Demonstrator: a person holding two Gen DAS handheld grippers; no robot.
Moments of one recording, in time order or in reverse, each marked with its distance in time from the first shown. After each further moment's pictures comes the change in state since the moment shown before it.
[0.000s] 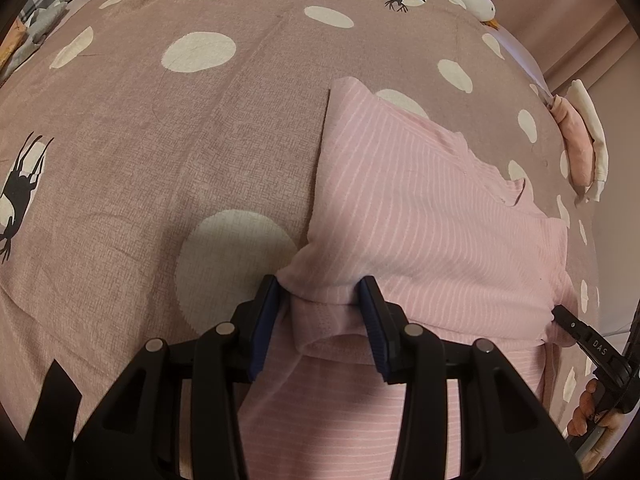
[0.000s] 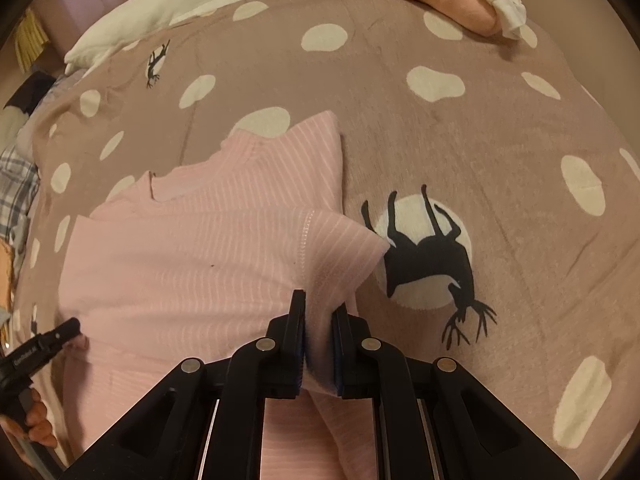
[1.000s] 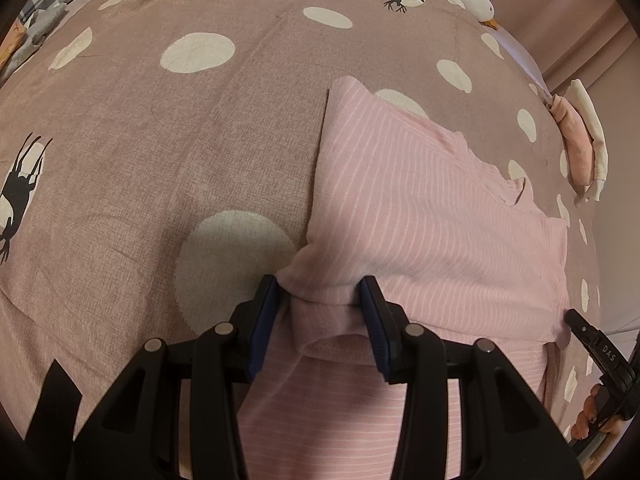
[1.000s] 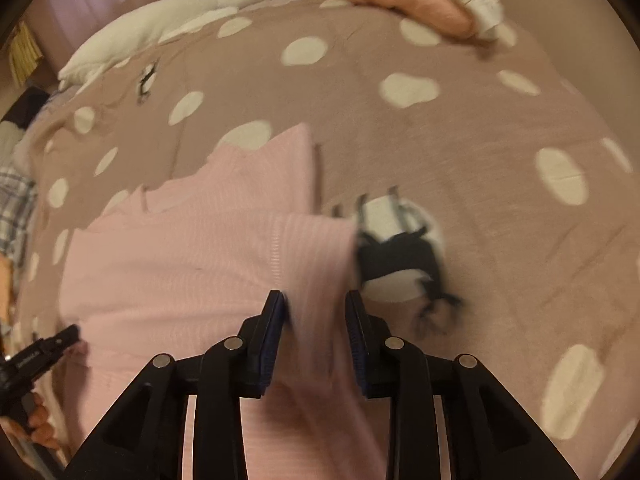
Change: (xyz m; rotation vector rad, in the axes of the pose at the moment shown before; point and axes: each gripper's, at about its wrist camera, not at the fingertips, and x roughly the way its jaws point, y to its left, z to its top) left arm 0.000 0.001 -0.001 0.003 -0.007 0.002; right arm -0.023 -0.015 -0.005 0.034 -0.065 -0.074
